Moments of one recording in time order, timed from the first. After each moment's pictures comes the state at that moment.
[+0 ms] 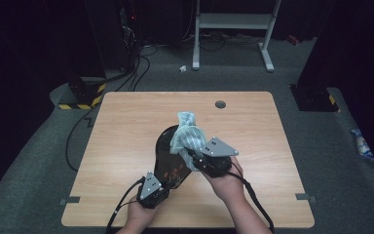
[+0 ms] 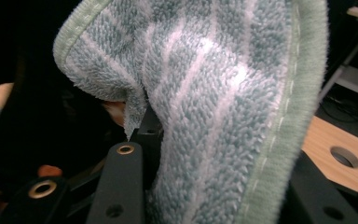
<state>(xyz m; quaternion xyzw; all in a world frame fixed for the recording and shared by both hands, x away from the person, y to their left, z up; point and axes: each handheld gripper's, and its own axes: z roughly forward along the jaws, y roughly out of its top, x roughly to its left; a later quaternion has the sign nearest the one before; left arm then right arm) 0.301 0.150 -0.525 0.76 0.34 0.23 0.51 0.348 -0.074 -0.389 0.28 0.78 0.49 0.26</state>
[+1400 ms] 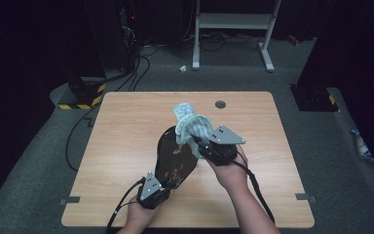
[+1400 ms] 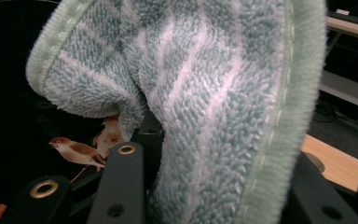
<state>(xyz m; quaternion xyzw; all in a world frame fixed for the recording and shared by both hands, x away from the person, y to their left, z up) 0.300 0.149 -0.525 0.76 0.34 0.23 0.51 0.372 -0.088 -0.374 0.30 0.76 0.49 0.29</state>
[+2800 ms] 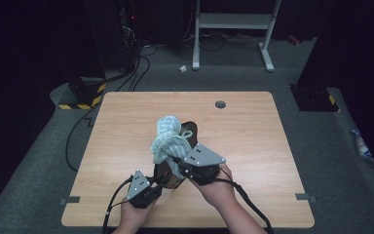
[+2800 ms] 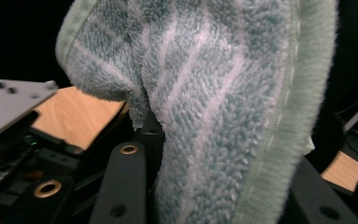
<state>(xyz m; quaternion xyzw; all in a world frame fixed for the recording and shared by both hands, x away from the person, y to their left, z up) 0.290 0.170 -0.498 0.72 0.35 0.23 0.55 0.322 -0.043 -0.375 0.21 0.79 0.51 0.26</state>
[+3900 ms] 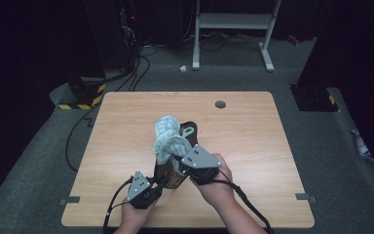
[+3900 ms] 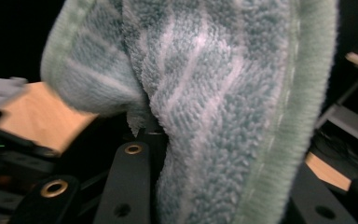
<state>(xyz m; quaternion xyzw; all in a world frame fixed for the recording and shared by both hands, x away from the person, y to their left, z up) 0.289 0.168 -0.499 0.72 0.36 0.23 0.55 0.320 -0.039 -0.374 0.21 0.79 0.49 0.30</state>
